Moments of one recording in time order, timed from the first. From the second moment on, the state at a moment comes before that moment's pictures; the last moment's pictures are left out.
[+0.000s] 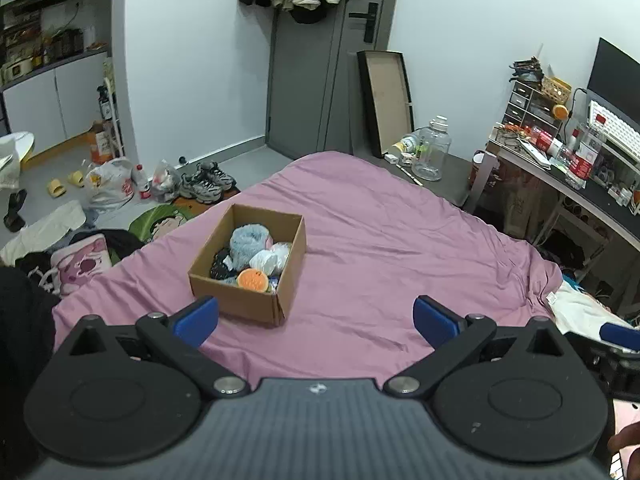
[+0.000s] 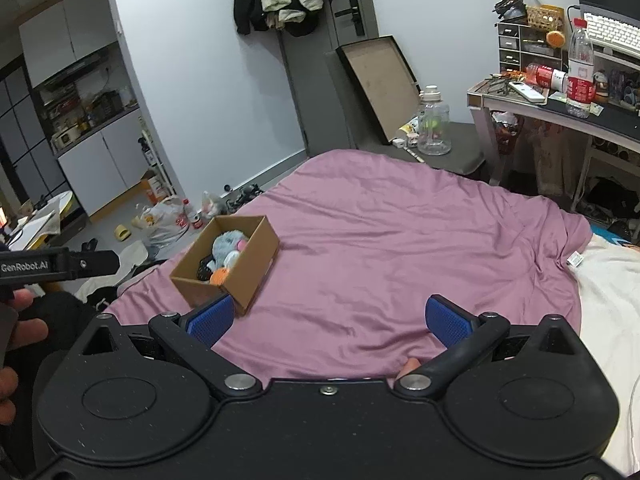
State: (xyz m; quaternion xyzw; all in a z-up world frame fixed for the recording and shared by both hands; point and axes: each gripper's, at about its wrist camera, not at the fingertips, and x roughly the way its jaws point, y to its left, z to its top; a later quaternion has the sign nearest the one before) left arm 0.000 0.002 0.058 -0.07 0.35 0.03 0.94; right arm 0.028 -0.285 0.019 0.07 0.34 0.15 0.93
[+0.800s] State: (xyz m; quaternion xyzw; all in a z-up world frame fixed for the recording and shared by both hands) left arm -0.039 -0.004 0.045 -0.04 0.35 0.05 0.93; right arm 0.012 -0.279 0.020 0.06 0.35 0.16 0.92
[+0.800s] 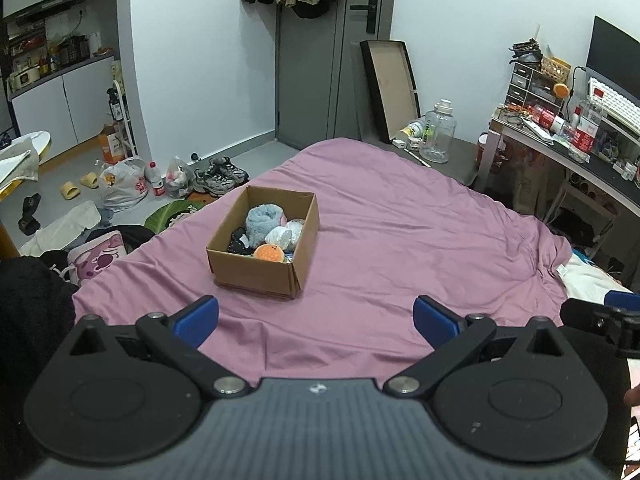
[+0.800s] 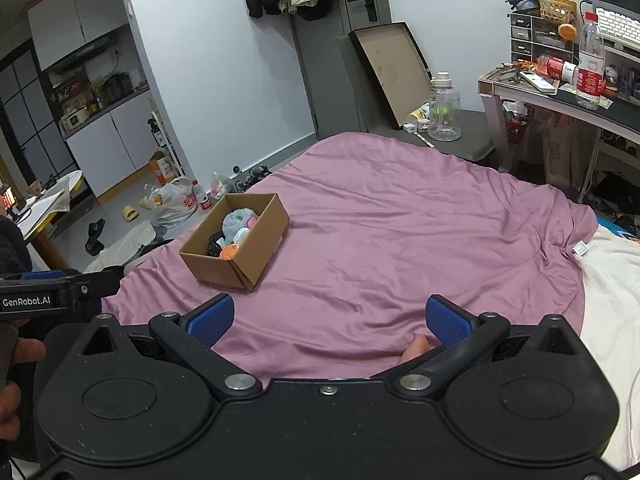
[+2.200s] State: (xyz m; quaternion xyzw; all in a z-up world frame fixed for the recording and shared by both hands) left arm -0.046 0.003 0.028 -0.06 0.37 0.04 0.93; right arm 0.016 -0.262 0.011 0.04 0.37 0.16 0.91
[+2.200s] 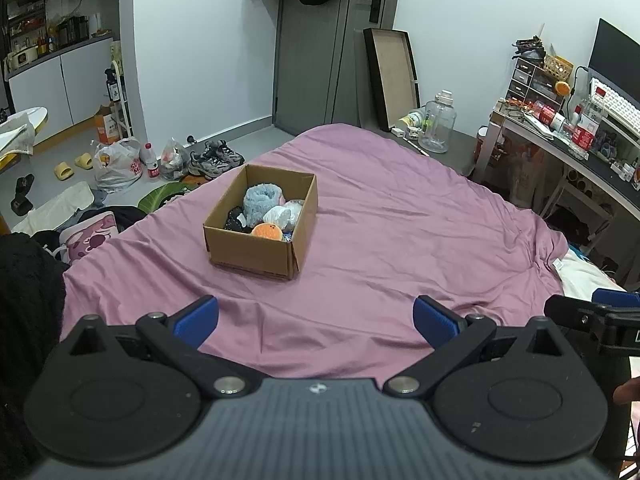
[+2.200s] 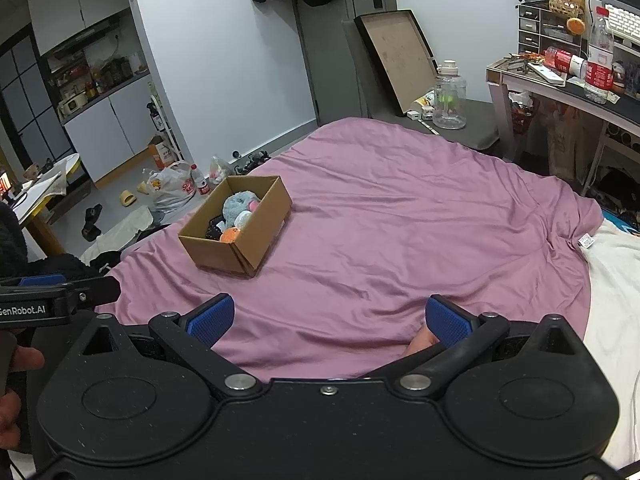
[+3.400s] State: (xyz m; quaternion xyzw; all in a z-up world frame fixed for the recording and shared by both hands) left arm -0.033 0.008 0.012 -0.07 0.35 0.05 0.93; right arm 0.031 -0.251 -0.005 0.03 0.37 0.15 0.92
